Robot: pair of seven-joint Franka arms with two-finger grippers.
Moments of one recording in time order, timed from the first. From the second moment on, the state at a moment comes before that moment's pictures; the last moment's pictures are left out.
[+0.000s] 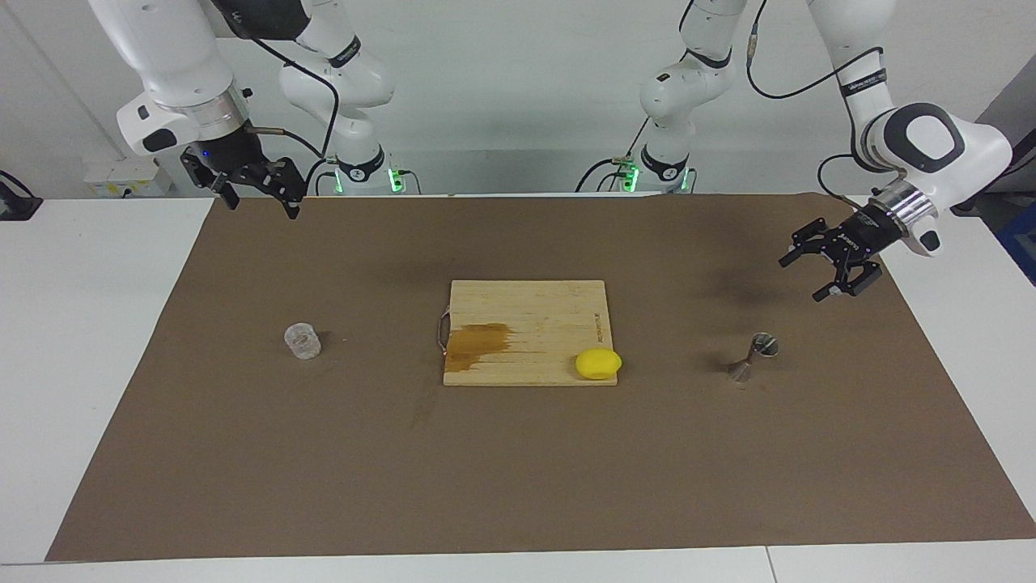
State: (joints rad) left arm 0.46 0.04 -0.07 -2.13 -1.04 1.91 -0.92; right arm 0.02 -0.03 0.02 -1.60 -0.03 1.50 0.27
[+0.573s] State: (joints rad) left arm 0.43 0.09 -0.09 -2.26 -1.40 2.02 -1.04; right arm -0.01 0.04 0.02 -1.62 0.07 1.55 0.84
